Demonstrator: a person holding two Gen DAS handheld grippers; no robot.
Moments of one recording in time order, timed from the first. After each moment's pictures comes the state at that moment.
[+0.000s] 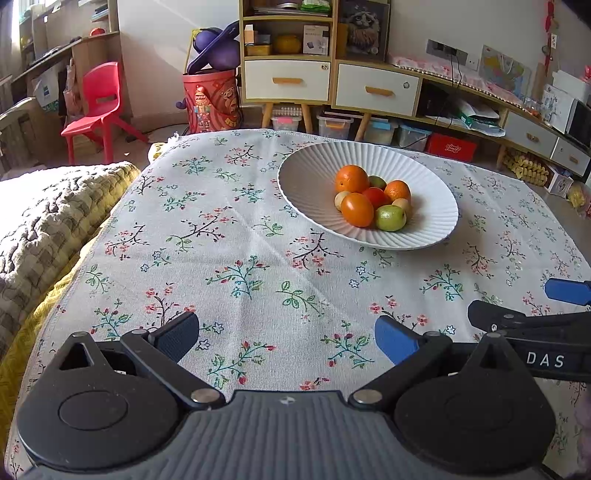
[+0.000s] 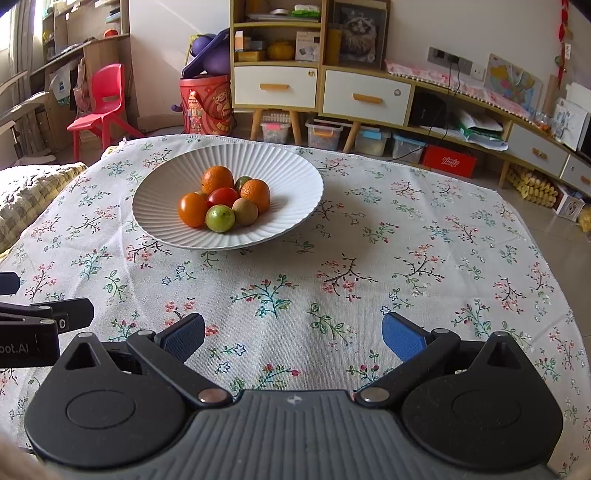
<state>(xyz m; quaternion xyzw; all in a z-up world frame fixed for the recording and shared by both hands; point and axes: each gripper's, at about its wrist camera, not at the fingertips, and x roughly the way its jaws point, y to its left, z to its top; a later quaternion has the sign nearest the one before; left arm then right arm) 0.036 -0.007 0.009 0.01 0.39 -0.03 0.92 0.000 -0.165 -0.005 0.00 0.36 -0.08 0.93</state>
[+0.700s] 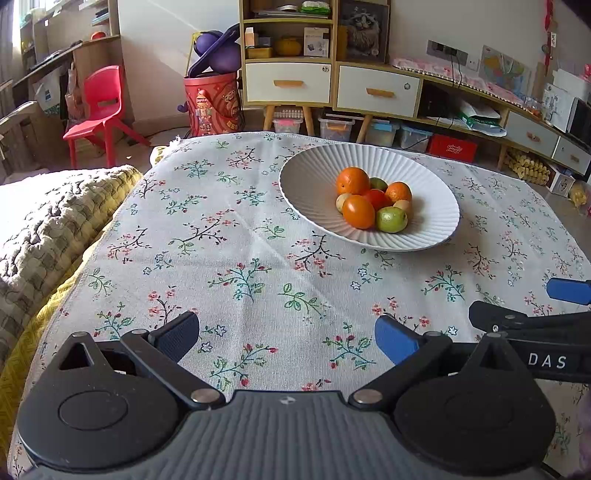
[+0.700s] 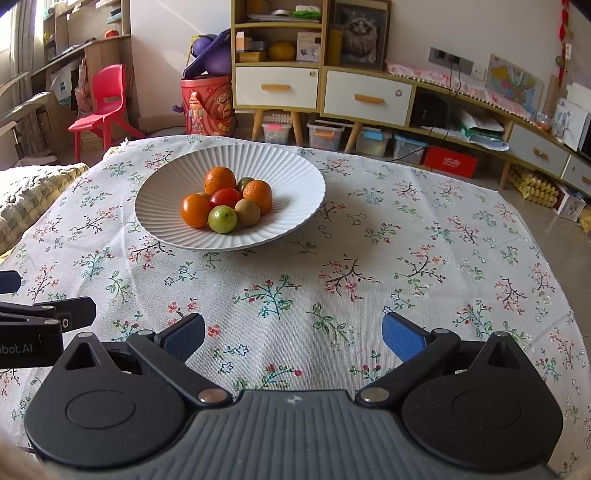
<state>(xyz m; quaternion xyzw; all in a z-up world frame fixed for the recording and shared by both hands) 0.036 -0.007 0.010 0.02 0.39 -0.03 0.92 0.000 -0.164 -0.004 0.00 0.36 -0.08 0.93</state>
